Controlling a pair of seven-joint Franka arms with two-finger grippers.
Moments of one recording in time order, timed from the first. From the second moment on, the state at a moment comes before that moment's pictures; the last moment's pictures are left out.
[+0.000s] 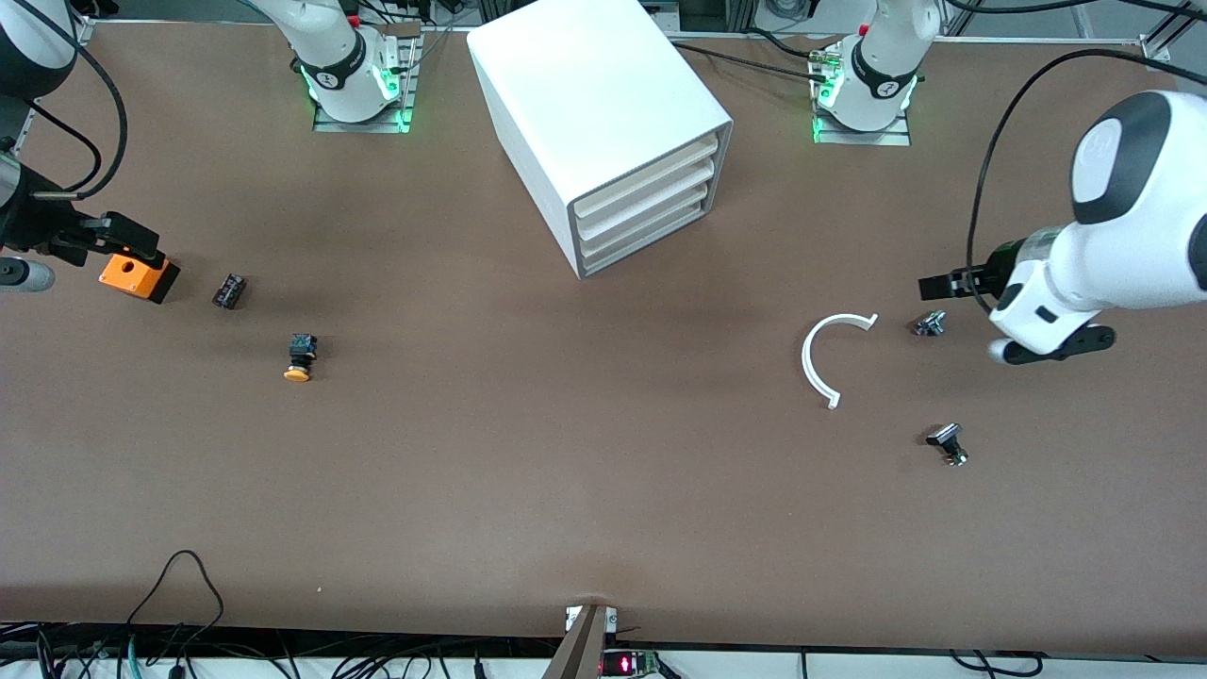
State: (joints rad) left arm 0.15 0.28 -0.27 -1.59 -0.04 1.51 -0.31; right arm -0.02 0.03 -0.04 -1.72 -0.03 1.74 -0.03
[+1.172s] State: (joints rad) left arm 0.05 0.46 -0.43 -2.00 -0.71 1.77 0.04; right arm 0.07 0.13 -0.04 -1.72 0.03 1.84 -0.03
